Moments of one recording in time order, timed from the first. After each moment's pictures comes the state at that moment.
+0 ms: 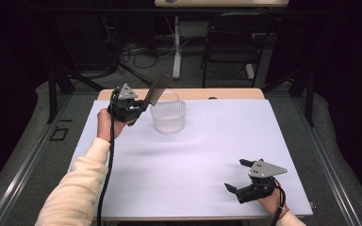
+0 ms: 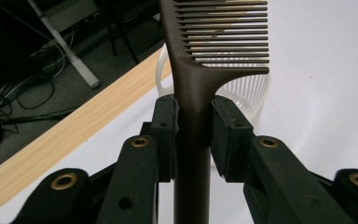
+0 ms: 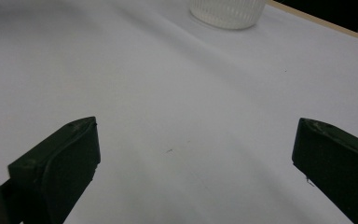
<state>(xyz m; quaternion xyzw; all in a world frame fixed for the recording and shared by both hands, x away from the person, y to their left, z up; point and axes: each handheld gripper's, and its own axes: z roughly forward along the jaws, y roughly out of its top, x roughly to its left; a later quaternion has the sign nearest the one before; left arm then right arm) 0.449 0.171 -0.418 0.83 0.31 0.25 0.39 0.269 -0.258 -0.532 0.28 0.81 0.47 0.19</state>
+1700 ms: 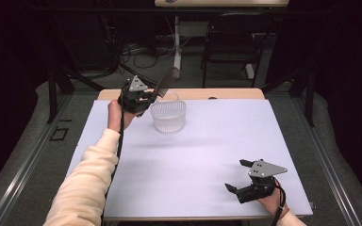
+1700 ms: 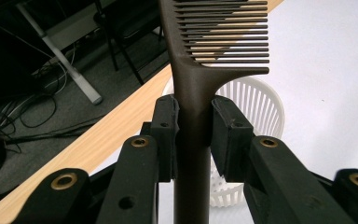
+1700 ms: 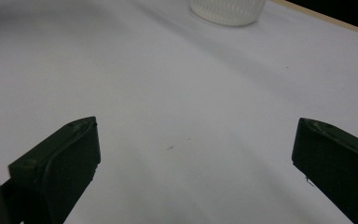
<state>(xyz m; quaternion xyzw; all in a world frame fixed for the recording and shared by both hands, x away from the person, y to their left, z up) 0.477 0.147 -0.416 0.83 0.29 0.26 0.40 0.270 -0.259 -0.533 0.28 0.81 0.47 0.19</state>
